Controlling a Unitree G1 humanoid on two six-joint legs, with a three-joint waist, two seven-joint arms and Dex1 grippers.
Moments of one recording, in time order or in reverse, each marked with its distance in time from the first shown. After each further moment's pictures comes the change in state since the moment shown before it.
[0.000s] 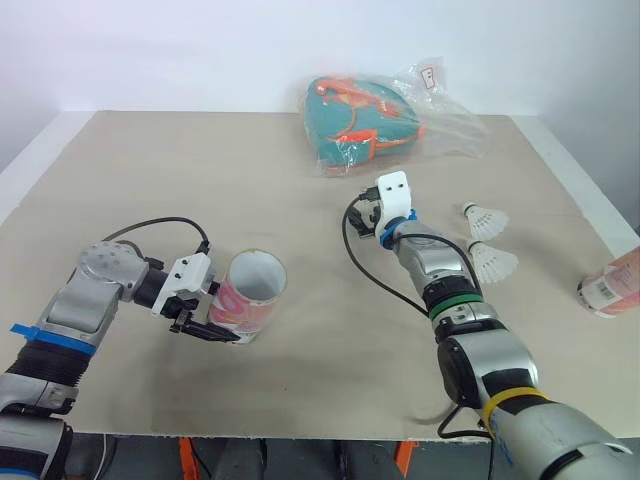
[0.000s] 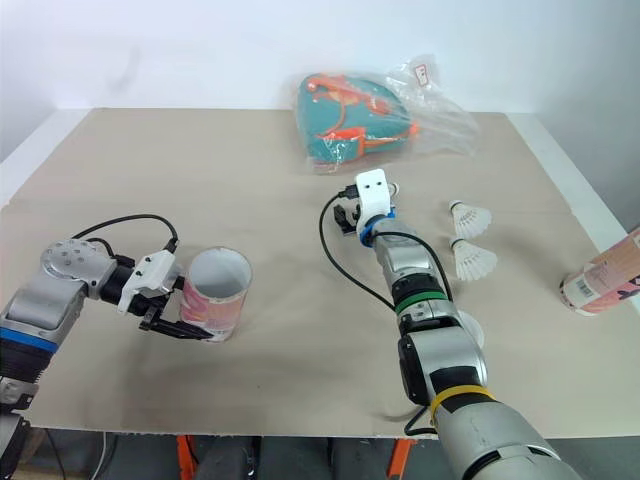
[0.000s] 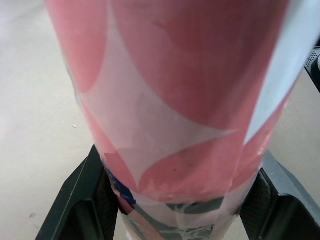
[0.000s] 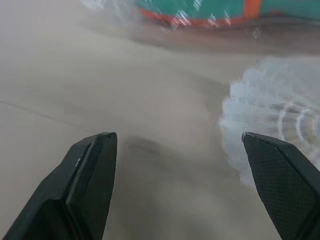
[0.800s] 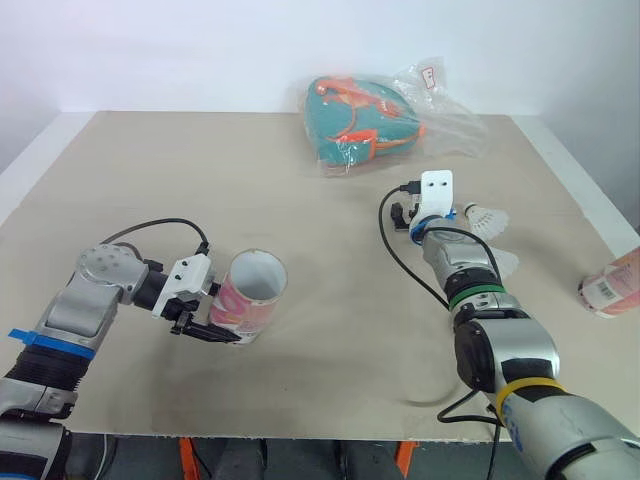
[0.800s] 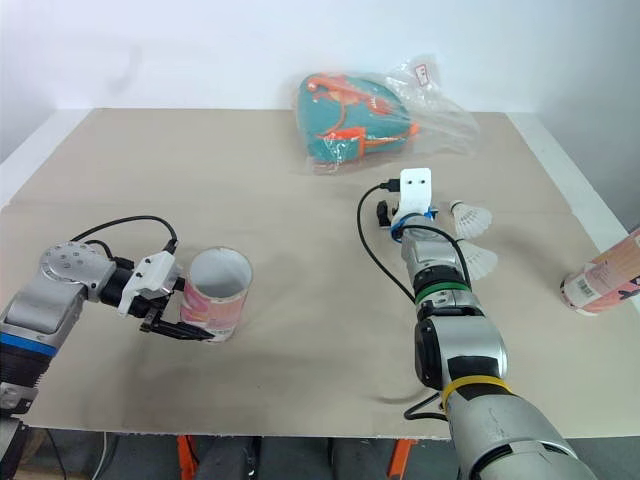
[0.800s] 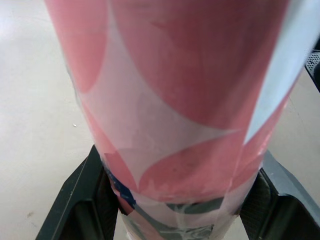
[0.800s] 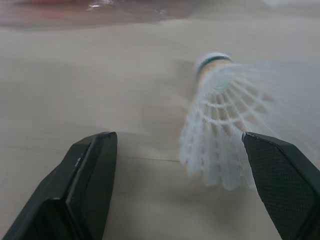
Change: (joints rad) left arm 0.022 -0.006 0.019 -0.028 0.001 0.024 0.010; right arm -0.062 -0.055 -0.150 0.151 0.020 0.006 -0.213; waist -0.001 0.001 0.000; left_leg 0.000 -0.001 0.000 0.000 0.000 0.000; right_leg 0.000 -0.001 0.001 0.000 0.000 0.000
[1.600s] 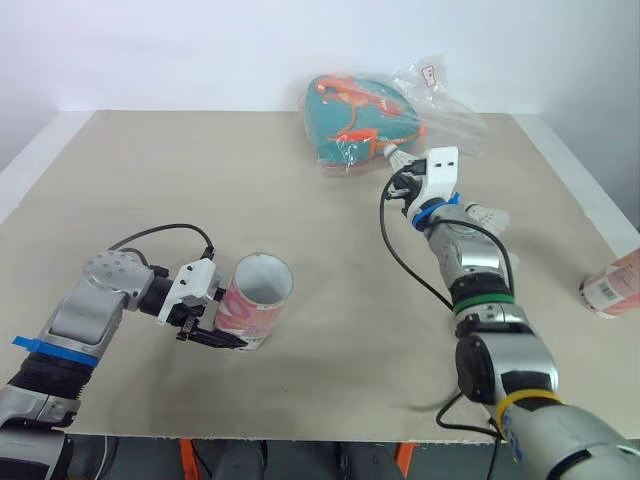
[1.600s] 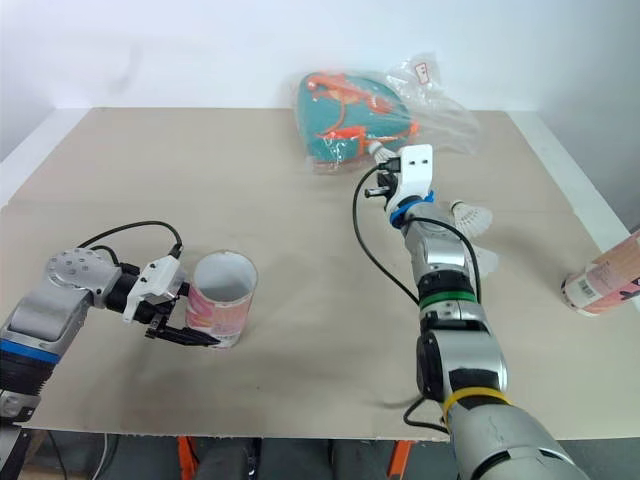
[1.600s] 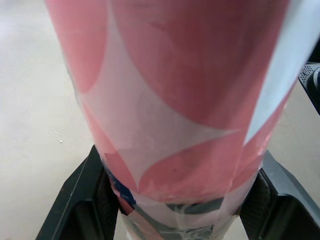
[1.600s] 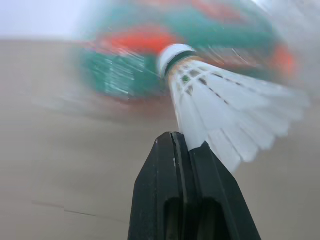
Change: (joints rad) left arm 0.031 -0.015 0.002 -0.065 -0.019 0.049 0.018; right arm 0.230 -0.025 0.060 -0.575 0.134 0.002 0.478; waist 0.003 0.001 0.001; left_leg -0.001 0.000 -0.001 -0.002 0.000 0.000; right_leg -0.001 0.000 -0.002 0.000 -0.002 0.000
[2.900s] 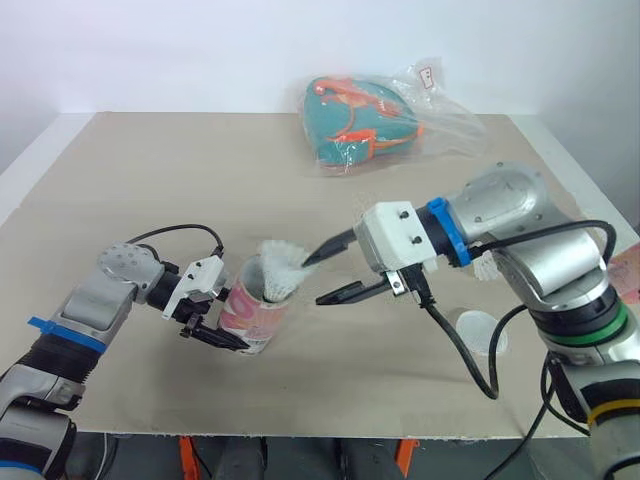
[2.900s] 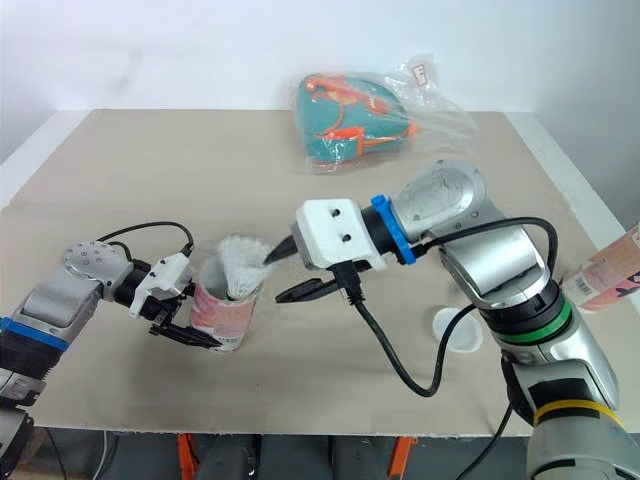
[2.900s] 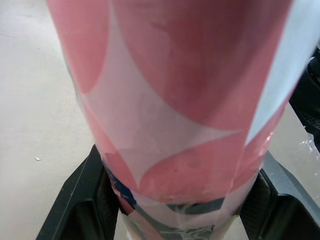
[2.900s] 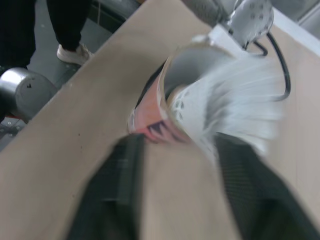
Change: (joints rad) left arm -0.099 0.024 -0.125 0.107 -0.060 -0.035 -0.038; right arm -0.101 -0.410 0.444 -0.890 0.182 0.275 0.895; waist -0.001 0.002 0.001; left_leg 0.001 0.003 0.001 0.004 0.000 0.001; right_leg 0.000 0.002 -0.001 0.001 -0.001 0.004
